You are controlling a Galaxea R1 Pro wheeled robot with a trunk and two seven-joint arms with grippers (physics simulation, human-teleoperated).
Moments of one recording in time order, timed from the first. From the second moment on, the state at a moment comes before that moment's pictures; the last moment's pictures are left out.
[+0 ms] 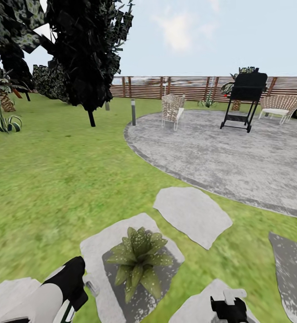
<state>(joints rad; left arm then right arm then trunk) -0.67 0.03 0.14 -0.36 -1.19 0.70 -0.77 -0.41 -0.03 -0.59 -0.27 0.62 -0.26 -0.01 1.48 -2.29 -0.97</state>
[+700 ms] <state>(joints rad) -0.67 0.03 0.15 -0.37 -1.19 0.70 -0.77 -0.41 -0.03 -0.59 -0.27 0.63 -0.26 -0.01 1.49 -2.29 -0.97</state>
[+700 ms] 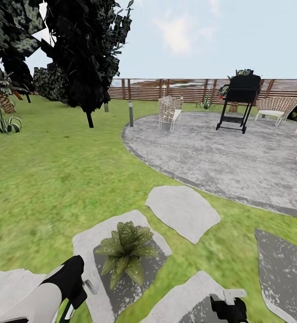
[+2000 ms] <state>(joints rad) -0.60 0.11 0.20 -0.36 -1.07 0.09 -0.78 -0.43 -0.02 -0.21 -0.51 0.66 -0.24 0.68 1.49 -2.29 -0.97</state>
